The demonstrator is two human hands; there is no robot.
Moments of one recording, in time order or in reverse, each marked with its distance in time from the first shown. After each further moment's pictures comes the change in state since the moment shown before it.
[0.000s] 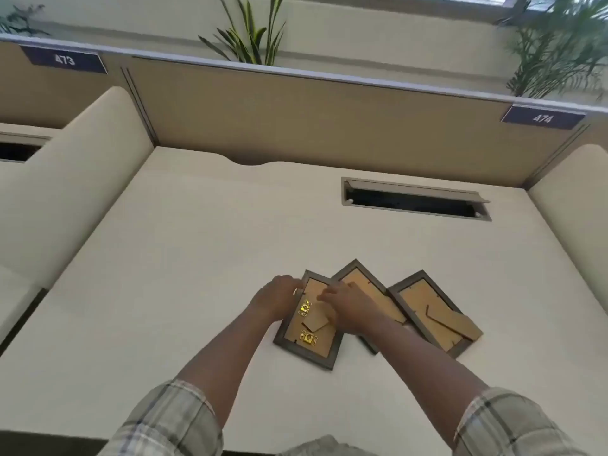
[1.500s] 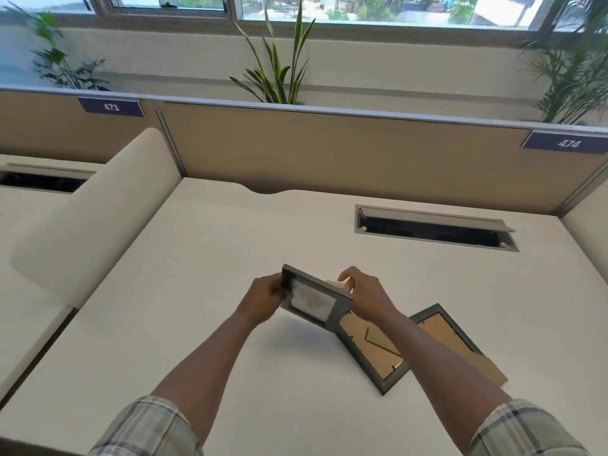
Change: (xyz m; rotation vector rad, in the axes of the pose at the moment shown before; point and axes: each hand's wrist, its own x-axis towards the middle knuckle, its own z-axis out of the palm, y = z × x) left_hand 0.008 -0.015 -0.050 -0.454 0.369 0.004; right_hand 0.028 0.043 -0.054 0.741 0.263 0.295
